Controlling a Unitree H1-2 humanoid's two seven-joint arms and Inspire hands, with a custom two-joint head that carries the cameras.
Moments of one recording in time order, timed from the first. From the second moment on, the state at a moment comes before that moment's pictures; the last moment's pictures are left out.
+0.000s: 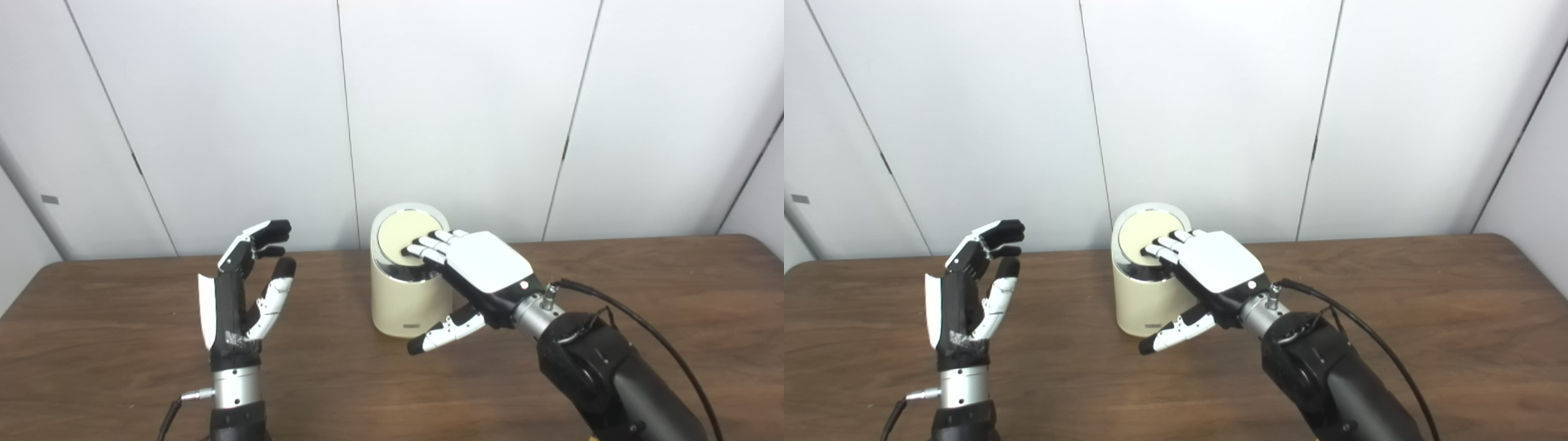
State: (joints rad) left arm -0.26 0.03 0.03 0.06 0.28 -0.44 0.34; right arm -0.54 -0.34 0.44 -0.18 -1.01 0.15 0.39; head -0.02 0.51
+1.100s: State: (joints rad) left arm -0.26 0.03 0.03 0.06 0.30 -0.44 0.34; right arm -0.50 -0.29 0.37 -0.18 -0.98 0.11 0.32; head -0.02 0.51
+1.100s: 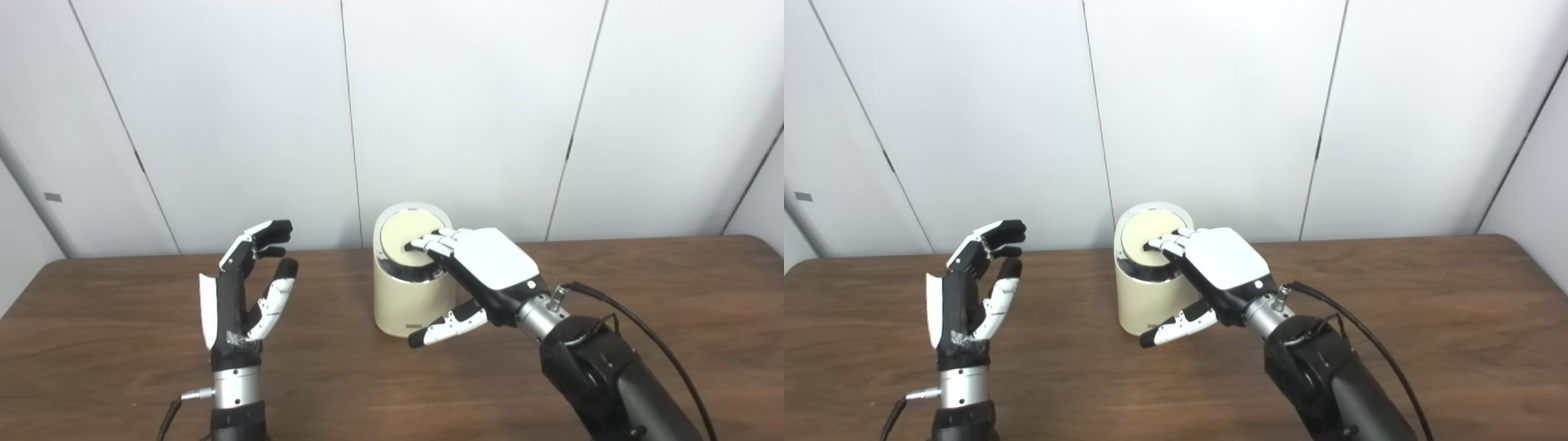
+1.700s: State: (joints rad) left arm -0.26 0.03 0.03 0.06 0.30 -0.44 0.34; right arm -0.49 -0.29 0.36 -0.21 -0.97 0.12 0.32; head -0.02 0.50
